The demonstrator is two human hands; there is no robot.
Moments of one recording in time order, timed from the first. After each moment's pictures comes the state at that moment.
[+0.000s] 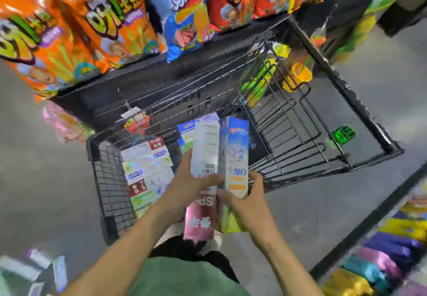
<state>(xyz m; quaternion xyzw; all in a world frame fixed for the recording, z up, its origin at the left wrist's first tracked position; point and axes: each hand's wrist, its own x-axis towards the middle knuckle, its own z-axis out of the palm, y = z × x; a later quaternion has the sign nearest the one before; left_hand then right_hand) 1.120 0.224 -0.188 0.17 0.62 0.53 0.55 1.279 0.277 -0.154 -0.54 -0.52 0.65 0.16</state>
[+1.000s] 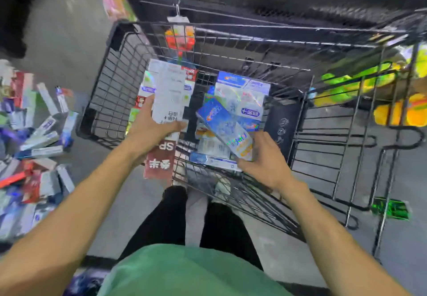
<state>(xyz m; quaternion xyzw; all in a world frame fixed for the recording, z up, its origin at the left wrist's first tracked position) 1.124 0.235 -0.259 -0.10 0.78 0.53 0.32 1.261 0.492 -0.304 -0.15 -0.89 0.37 -0.21</state>
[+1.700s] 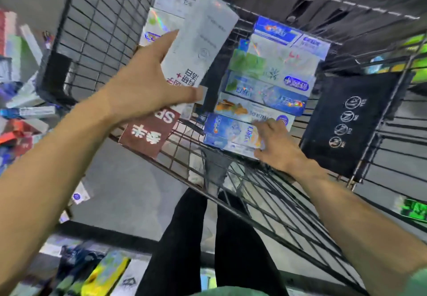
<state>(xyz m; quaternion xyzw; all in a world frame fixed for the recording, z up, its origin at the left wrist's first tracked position) 1.084 0.216 -0.326 0.07 0.83 0.44 0.33 1.239 0.475 -0.496 -0.01 -0.92 0.20 -0.33</state>
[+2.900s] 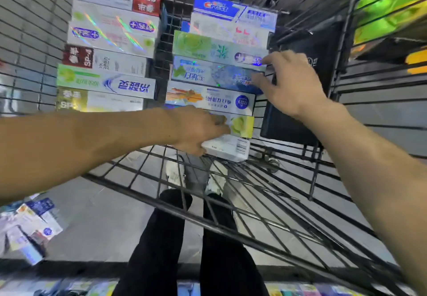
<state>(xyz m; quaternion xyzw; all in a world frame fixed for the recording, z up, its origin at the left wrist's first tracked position) 1.160 0.345 -0.475 0.63 0.66 -0.15 0.37 1.216 0.569 -0.452 -0.13 -0.96 0.18 -0.14</state>
